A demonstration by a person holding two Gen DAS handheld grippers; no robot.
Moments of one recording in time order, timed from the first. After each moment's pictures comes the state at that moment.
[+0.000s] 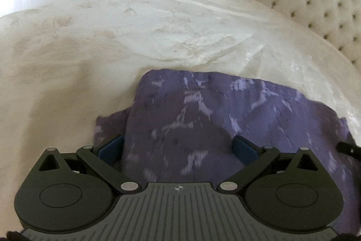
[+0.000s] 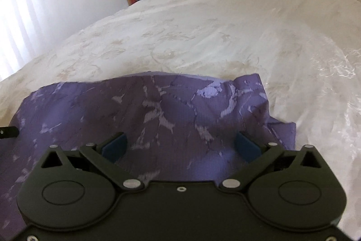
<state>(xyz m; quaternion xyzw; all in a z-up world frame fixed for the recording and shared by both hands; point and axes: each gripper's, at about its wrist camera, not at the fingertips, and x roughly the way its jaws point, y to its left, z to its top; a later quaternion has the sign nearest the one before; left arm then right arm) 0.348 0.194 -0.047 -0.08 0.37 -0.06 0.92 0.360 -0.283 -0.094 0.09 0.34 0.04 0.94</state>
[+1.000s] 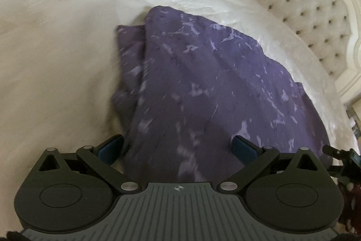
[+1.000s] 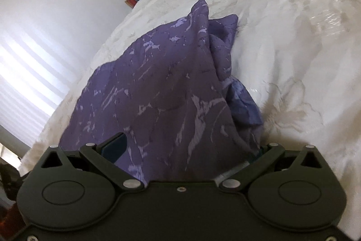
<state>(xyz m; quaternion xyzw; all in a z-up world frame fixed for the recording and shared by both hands) 0.264 0.225 -0.070 -0.16 0.42 -0.14 0.88 0.239 -0.343 -0.125 0.32 0.36 0.10 0.87</state>
